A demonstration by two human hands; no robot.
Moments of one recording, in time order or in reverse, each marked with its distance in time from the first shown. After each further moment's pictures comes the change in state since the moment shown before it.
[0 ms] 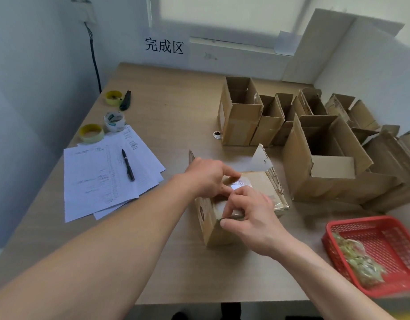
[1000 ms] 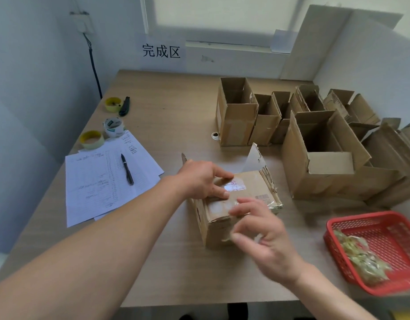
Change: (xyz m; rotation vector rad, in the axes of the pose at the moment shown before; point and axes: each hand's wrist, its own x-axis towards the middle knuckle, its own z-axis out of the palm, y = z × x) left_hand -0.003 -0.002 0.000 -0.056 -0.044 -0.045; right_hand -0.036 0.035 0.004 0.341 0.246 -0.281
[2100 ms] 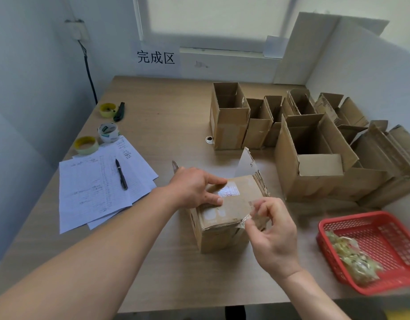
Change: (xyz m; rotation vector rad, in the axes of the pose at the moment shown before) left_hand -0.009 0.009 0.004 0.056 0.033 0.016; right_hand -0.005 0.023 -0.006 -0.063 0.430 0.103
